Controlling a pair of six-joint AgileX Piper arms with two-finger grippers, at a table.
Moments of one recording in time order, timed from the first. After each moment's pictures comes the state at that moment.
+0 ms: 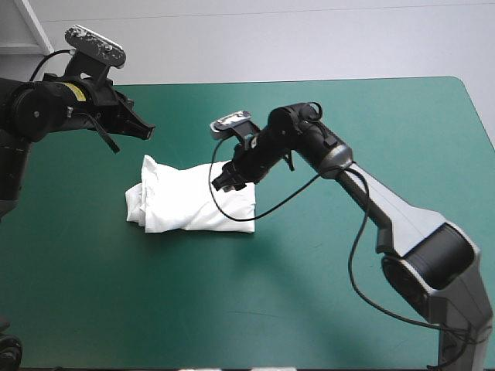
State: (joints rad) left arm -0.30 1.43 -1.91 0.03 1.25 0.28; right arm 0.64 1.97 -1.94 0.38 1.12 -0.16
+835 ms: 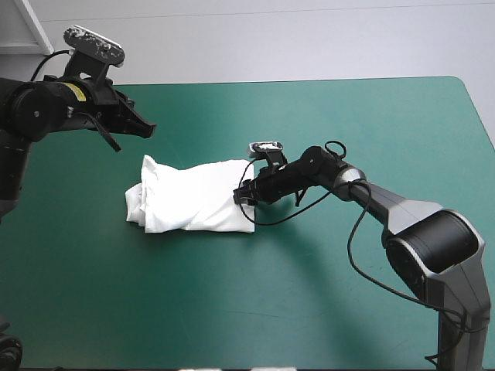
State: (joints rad) left arm -0.30 1.43 -1.91 0.03 1.25 0.25; right arm 0.51 1.99 -1.44 0.89 0.64 -0.55
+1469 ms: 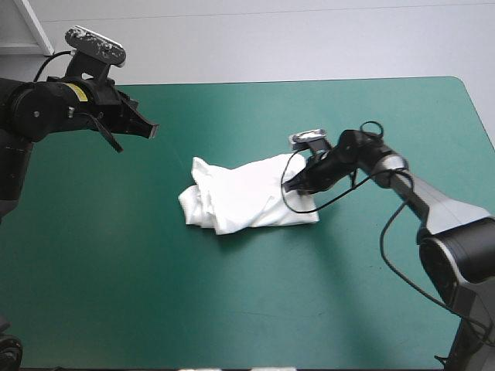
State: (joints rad) left arm -0.30 1.43 -1.91 0.00 1.25 0.24; right arm 0.33 1.88 -1.44 0.42 0.81 -0.36
